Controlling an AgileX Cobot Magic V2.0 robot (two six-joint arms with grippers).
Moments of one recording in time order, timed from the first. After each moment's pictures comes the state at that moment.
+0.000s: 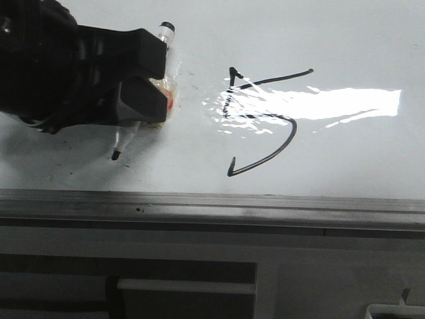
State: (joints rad) left arm -0.84 1.30 -0.60 -0.86 -0.19 0.46; right arm 1.31 0.65 -0.79 -0.90 0.85 0.68
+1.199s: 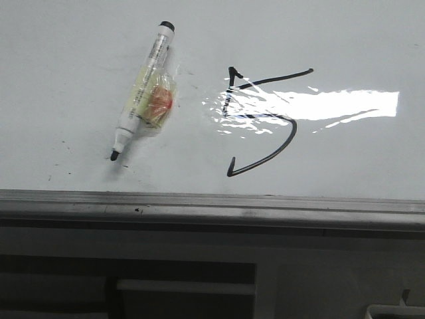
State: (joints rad) left arm -0.82 0.15 -0.17 -0.85 -0.16 0.81; right arm 1.31 -0.01 -0.40 -1.08 1.02 0.79
